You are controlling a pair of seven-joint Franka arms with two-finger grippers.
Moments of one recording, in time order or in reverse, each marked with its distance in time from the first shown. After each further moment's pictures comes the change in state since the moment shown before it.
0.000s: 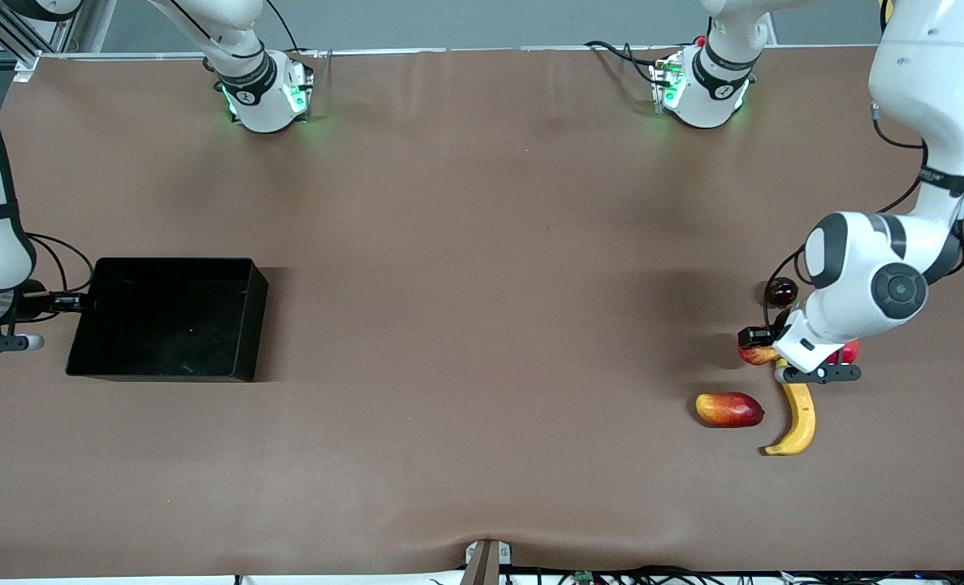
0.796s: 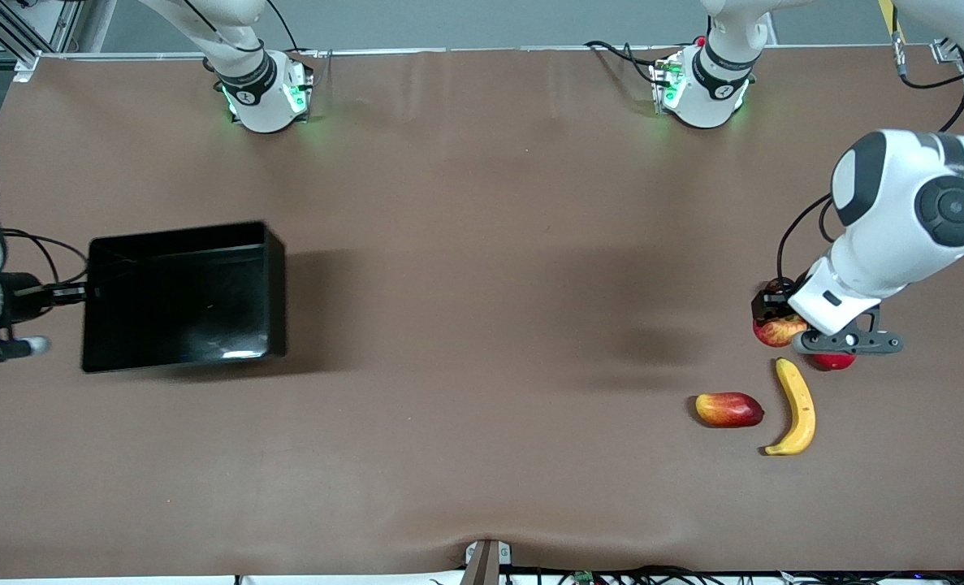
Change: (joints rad) left arm -0.003 -0.228 -0.094 0.069 0.000 -0.251 0.000; right arm 0.190 -0.096 0.043 0.232 0.030 -0.510 0.145
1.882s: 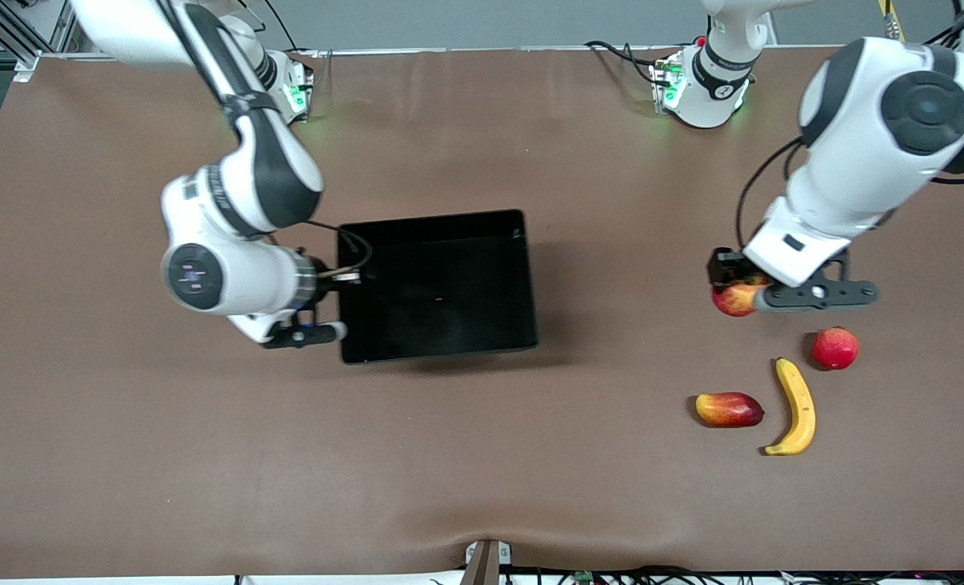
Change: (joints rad) left arm -0.028 -0.042 -0.194 0.153 -0.016 -0.189 -0.315; right arm 0.602 0.012 0.049 -0.034 0.211 0.243 0.602
